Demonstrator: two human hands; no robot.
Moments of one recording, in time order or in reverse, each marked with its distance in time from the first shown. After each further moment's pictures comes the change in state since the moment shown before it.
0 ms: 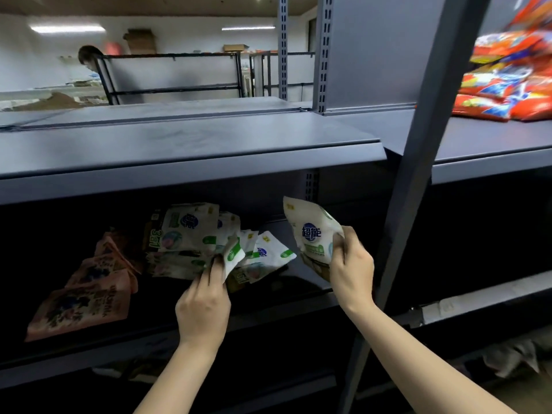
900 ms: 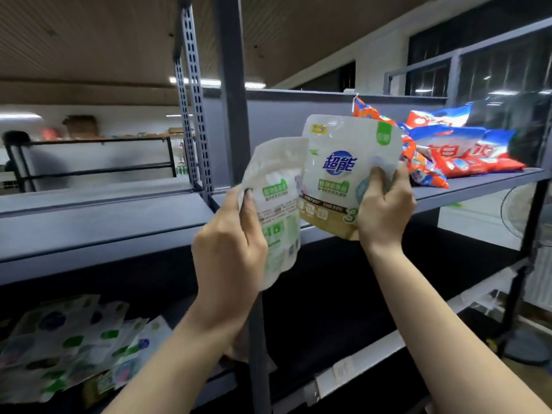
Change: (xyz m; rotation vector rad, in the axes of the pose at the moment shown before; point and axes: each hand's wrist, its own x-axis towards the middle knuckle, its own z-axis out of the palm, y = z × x) left_hand 0.133 0.305 -0.123 -0.684 0.551 0.157; right_hand 0.173 -0.015 -0.268 0.210 0.673 -0.201
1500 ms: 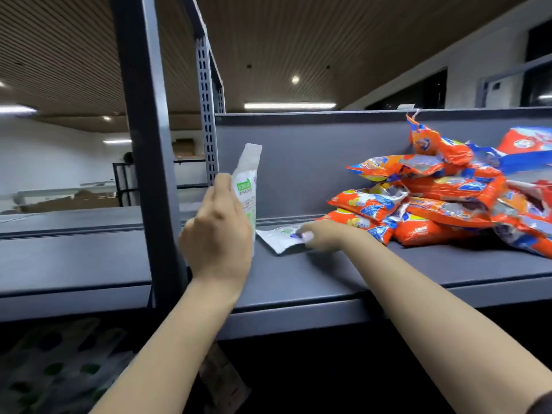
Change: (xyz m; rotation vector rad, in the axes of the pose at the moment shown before) left_hand 0.061 -0.006 0.172 0.567 0.103 -0.061; right_hand 0.124 0.153 0.172 -0.677 -1.527 -0.383
